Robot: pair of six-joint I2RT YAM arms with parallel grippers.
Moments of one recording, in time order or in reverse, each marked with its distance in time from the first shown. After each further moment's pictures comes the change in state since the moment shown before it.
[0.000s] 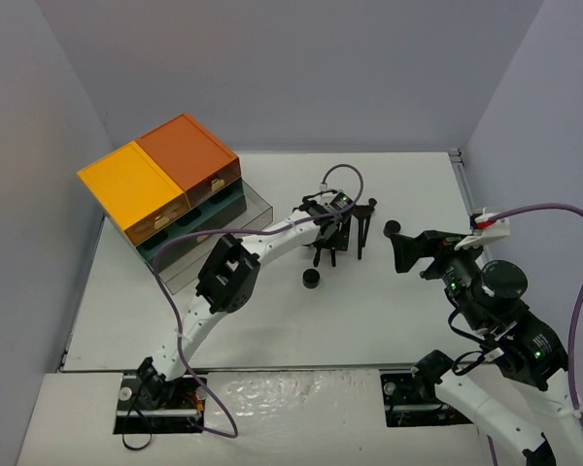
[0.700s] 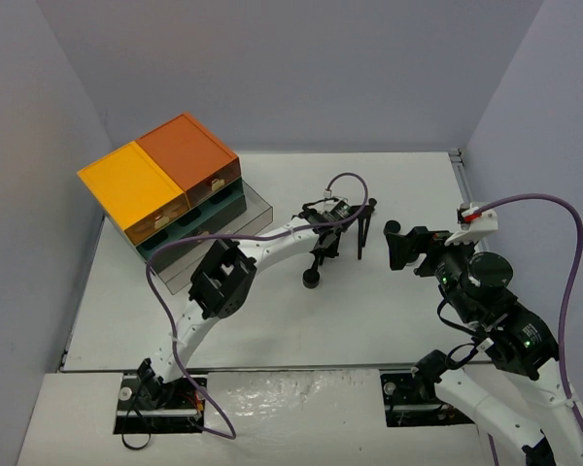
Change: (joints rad) left arm -0.038 -0.101 -0.169 0.076 -0.006 0.050; right arm 0.000 0.044 -0.013 -0.012 0.022 -0.004
